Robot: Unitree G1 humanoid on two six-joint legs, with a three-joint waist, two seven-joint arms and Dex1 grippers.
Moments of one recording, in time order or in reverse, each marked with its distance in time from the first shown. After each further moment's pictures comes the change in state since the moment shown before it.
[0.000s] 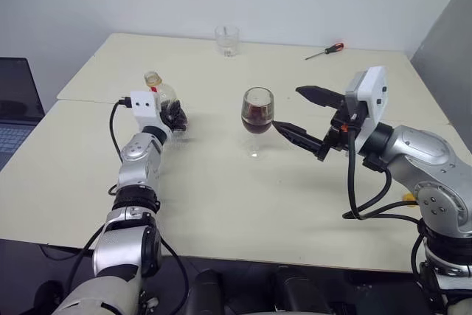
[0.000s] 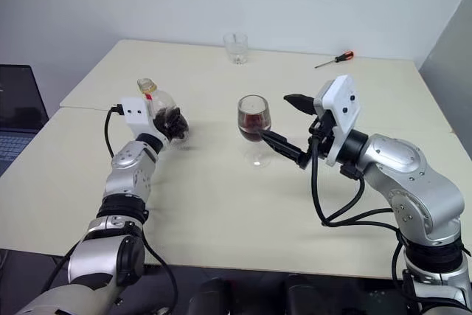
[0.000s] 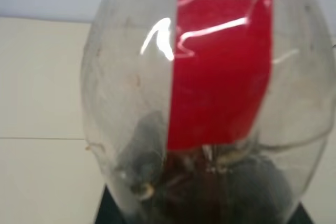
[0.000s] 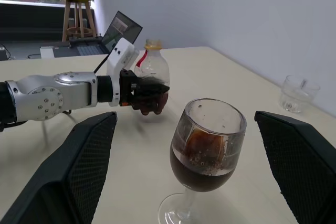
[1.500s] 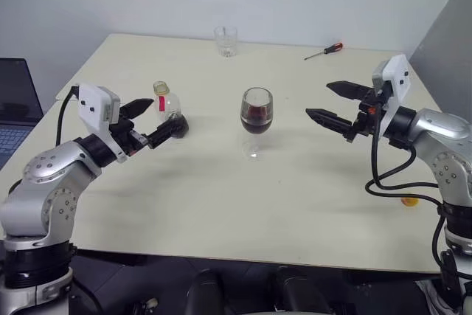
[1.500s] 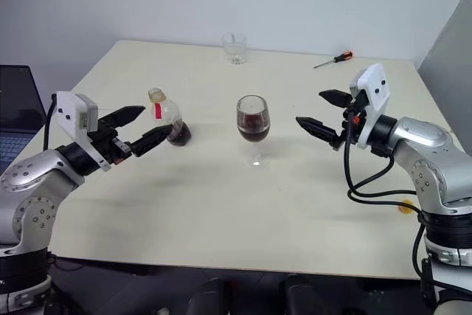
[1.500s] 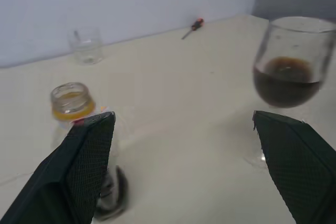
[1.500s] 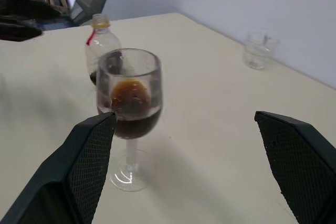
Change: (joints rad) left arm 0.463 0.427 0.067 -1.070 -0.448 0.687 -0.400; right arm -0.046 -0.142 -0.056 0.357 -0.070 -0.094 0.188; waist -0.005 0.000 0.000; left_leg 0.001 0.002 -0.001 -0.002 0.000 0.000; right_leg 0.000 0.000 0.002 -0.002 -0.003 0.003
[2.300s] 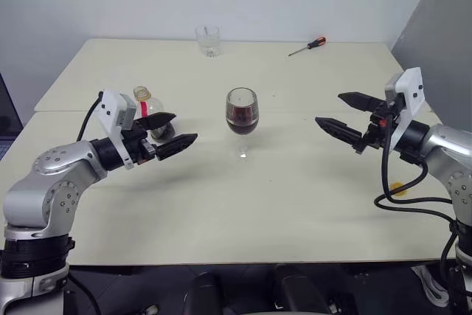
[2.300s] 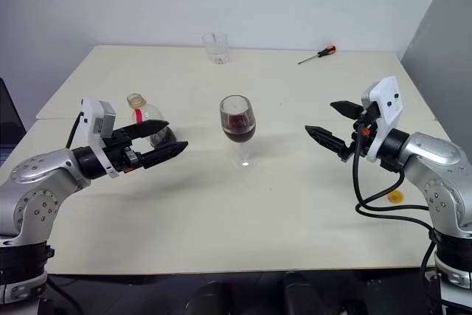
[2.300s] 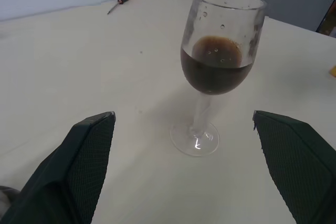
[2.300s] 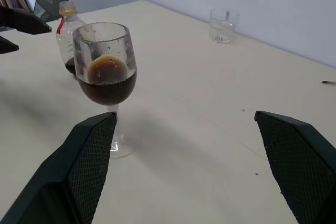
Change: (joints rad) left arm -0.044 0.023 -0.077 0.078 -0.023 0.044 -0.131; right arm 0.123 0.004 -0.103 -0.163 0.072 0.110 -0.083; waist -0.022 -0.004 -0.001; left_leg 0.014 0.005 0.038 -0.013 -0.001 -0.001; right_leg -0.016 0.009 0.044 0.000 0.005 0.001
